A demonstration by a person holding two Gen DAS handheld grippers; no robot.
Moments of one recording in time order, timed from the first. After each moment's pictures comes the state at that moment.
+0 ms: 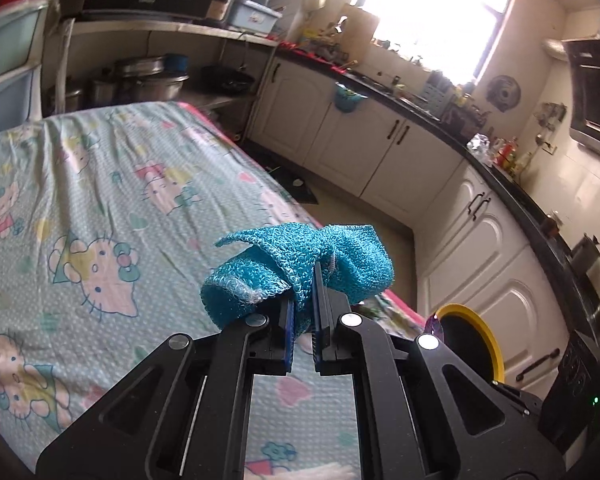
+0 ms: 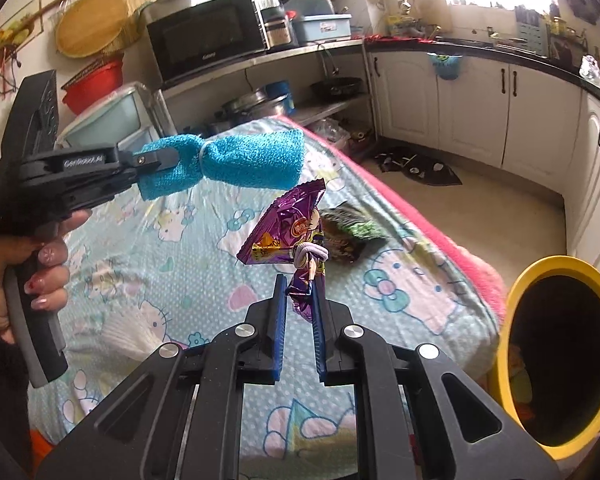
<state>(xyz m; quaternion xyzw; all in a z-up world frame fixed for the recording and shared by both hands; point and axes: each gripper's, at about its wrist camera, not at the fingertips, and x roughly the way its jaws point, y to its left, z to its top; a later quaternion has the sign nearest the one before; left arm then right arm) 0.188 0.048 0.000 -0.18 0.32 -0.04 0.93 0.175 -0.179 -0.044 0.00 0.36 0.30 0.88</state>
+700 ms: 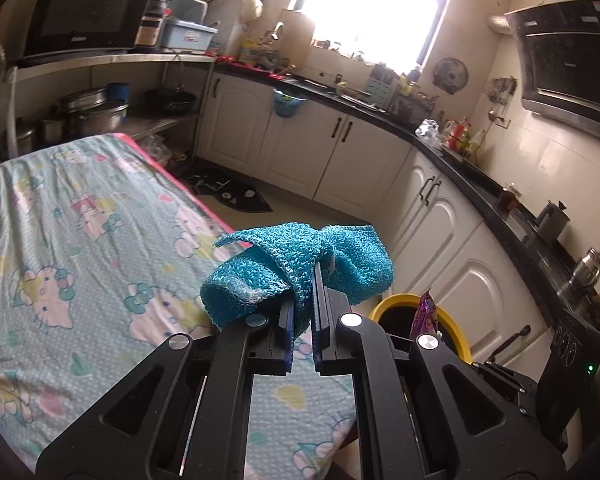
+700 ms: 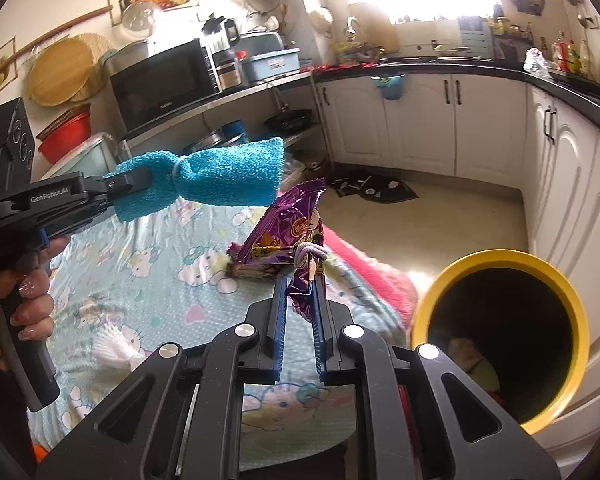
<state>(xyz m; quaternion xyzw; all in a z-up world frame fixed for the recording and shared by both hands) 0.180 -0.034 0.030 -0.14 0.29 -0.11 0.94 0.159 -0.262 -0.017 0.05 0.32 0.23 0.92</state>
